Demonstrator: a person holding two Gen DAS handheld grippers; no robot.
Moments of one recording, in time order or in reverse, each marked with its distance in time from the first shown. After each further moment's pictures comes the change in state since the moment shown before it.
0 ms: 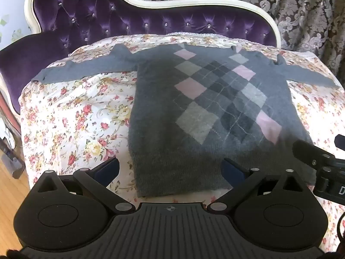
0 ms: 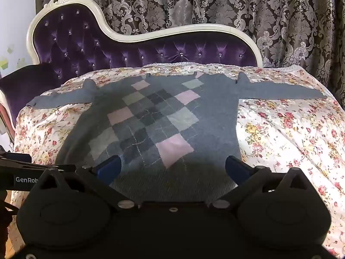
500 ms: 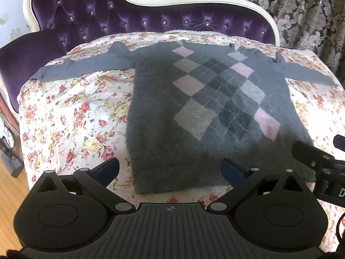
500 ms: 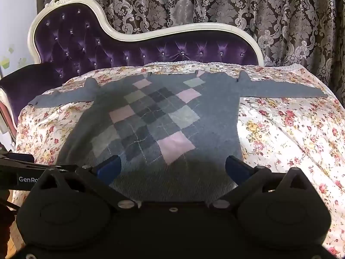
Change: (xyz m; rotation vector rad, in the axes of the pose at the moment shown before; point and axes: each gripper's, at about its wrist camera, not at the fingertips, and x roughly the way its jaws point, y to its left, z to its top) left arm 0.001 -0.003 -0.003 0.003 0.010 -0.003; right arm -0.003 0.004 -0.001 0.003 0.009 0.001
